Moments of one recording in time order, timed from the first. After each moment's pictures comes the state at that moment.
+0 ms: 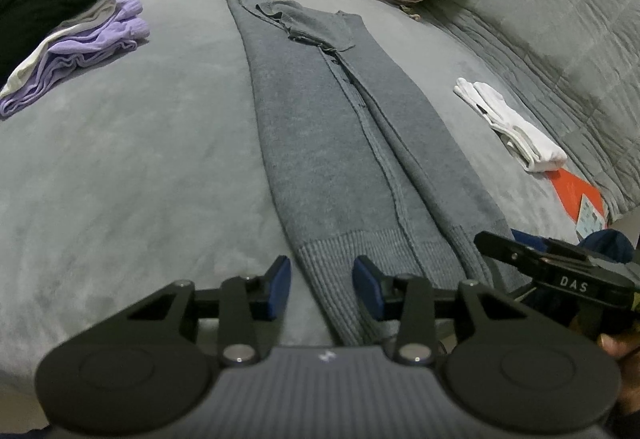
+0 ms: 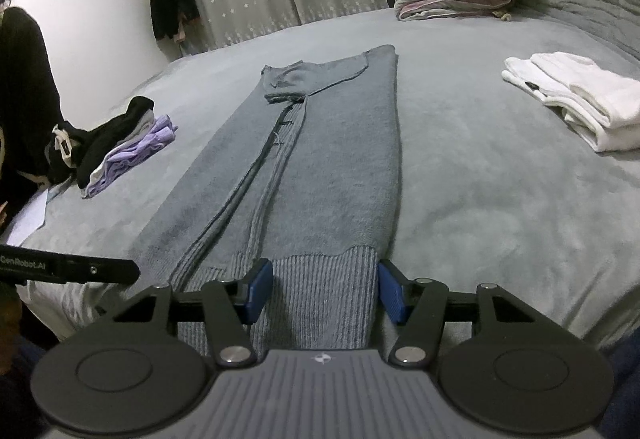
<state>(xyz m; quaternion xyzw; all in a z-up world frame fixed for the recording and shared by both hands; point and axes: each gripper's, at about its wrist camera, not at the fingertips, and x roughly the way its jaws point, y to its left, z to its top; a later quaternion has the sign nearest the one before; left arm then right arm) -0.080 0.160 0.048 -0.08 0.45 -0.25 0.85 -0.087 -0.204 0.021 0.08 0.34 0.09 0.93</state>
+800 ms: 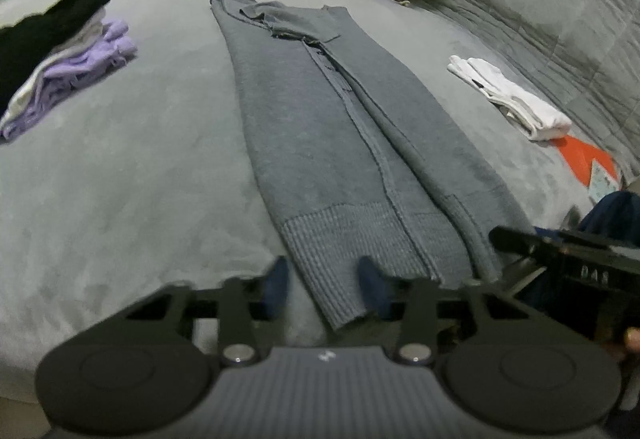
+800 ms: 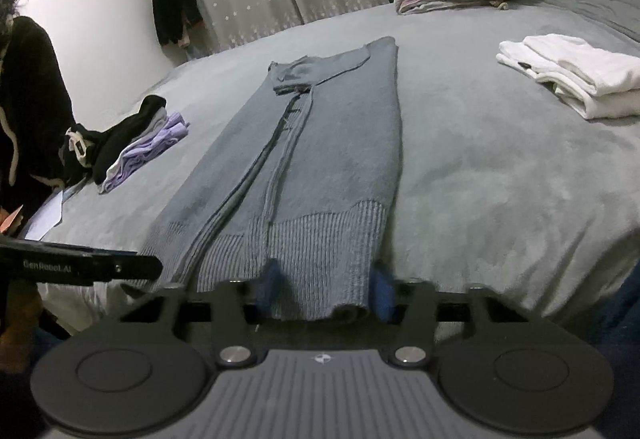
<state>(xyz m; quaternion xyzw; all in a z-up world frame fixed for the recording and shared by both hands) -0.105 0.144 0.049 -0.02 0.44 -0.25 0.86 -0.115 -0.204 0.016 0.11 0.34 0.10 0.93</state>
